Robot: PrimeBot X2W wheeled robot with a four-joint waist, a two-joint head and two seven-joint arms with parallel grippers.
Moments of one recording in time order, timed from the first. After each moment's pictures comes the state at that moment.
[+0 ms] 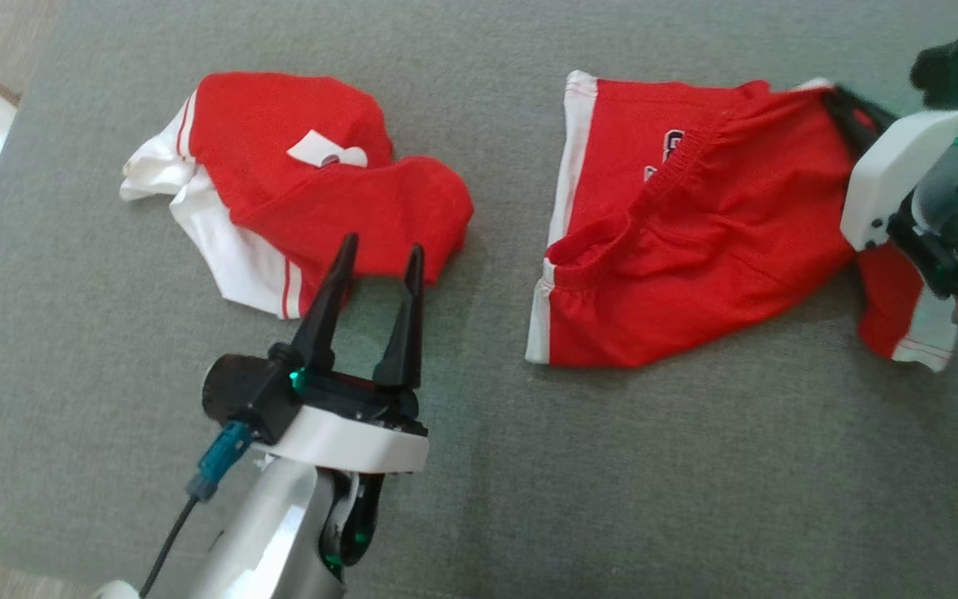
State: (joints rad) left arm -0.28 0.05 -0.43 0.19 -0.40 -0.06 -0.26; right arm -0.92 -0.48 0.74 0.84 0.65 0.13 0.13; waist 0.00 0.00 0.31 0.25
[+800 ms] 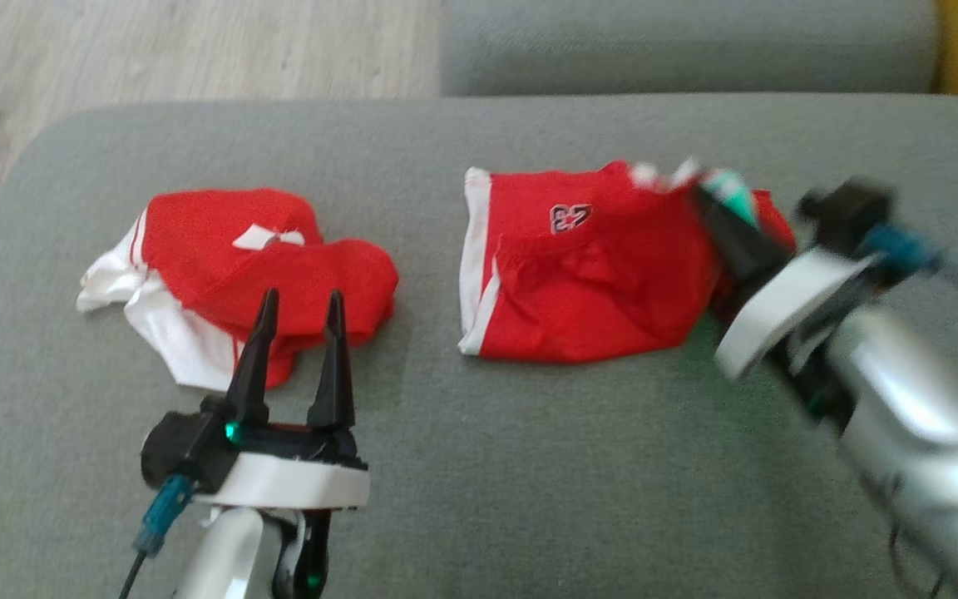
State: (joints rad) left arm -0.16 0.05 -0.27 0.18 -0.36 -0.05 -0.26; right arm -0.68 -0.40 0.75 0.60 0.67 0.13 -0.18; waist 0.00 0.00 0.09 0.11
